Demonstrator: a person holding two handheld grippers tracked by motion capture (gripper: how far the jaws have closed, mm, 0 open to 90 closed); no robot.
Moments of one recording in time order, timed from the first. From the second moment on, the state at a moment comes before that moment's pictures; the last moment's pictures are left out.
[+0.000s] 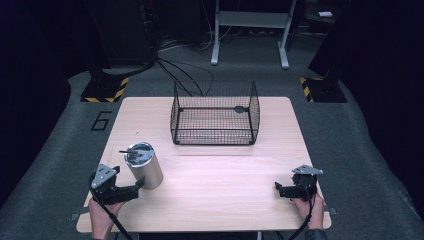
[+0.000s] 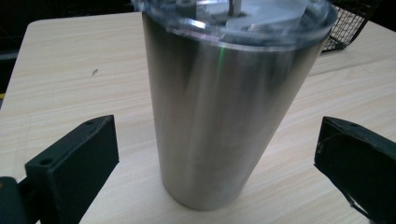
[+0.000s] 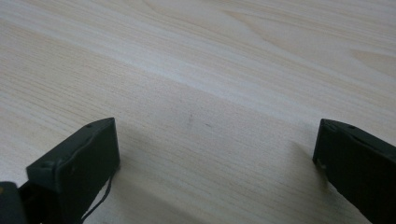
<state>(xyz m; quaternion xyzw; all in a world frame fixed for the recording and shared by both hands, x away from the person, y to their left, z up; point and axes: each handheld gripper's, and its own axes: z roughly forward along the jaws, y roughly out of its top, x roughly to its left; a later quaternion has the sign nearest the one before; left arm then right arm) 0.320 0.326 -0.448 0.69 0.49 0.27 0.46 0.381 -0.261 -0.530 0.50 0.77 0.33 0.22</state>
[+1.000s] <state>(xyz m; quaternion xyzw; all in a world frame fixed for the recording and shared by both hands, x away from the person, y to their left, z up) 0.352 0.308 -0.444 0.67 0.49 0.28 0.48 0.381 -0.262 -0.530 0.50 0.77 0.33 0.22</state>
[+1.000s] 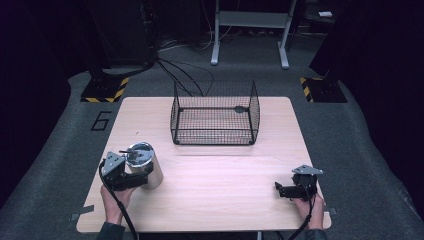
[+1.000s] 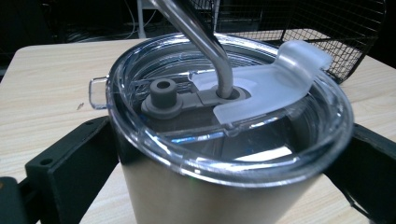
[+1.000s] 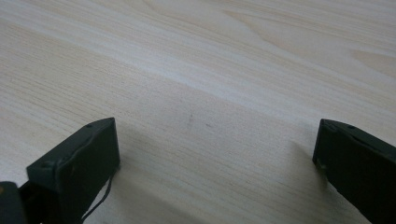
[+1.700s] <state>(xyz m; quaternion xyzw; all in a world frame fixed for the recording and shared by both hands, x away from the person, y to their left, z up) 0.358 0.302 -0.444 0.67 0.48 0.30 0.47 0.381 -0.261 -0.530 0.50 0.77 0.33 0.22</state>
